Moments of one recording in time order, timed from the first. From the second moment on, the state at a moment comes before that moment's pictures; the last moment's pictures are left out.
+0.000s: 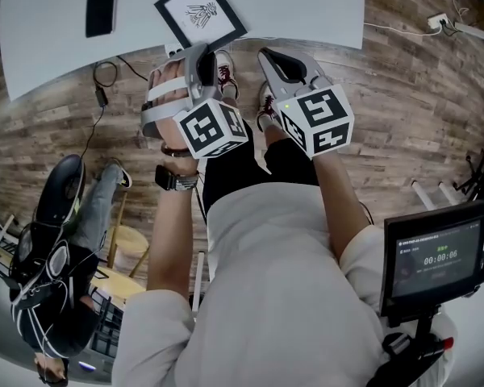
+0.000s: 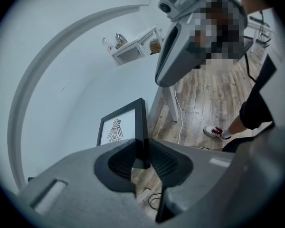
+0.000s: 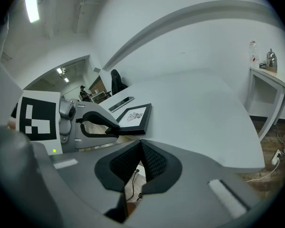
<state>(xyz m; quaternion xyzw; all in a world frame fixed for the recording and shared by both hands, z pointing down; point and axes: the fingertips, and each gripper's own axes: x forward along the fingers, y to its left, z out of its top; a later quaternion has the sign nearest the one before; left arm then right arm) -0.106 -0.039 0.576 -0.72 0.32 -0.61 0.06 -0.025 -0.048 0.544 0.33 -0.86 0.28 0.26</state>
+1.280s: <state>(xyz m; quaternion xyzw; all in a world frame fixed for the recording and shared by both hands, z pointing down) -0.016 -0.066 0.495 -0.84 0.33 -0.41 -0.12 0.048 -0.097 0.485 0.40 -0.84 0.30 0.22</state>
